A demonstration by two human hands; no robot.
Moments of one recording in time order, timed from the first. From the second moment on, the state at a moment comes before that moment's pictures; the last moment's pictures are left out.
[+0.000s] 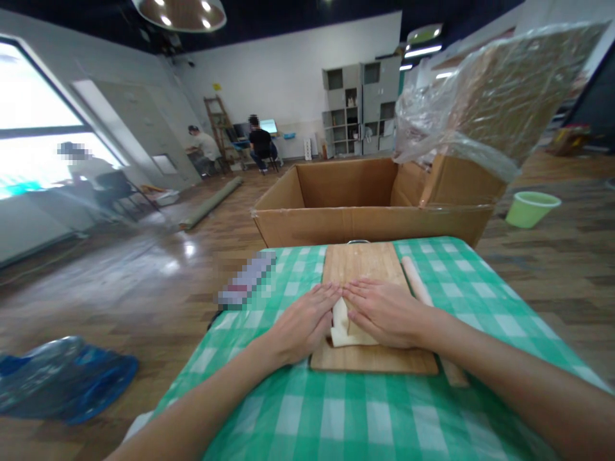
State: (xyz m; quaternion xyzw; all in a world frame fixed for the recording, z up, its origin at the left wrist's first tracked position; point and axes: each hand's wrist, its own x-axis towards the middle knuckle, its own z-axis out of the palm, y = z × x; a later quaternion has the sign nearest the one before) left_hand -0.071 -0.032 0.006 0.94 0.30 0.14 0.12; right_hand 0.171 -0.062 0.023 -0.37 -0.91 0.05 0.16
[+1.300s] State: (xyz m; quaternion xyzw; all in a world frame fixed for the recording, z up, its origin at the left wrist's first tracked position) left_hand -0.059 -0.015 -0.007 0.85 0.34 0.32 0.23; right_hand 0.185 -0.049 0.021 -0.36 -0.89 0.17 0.21
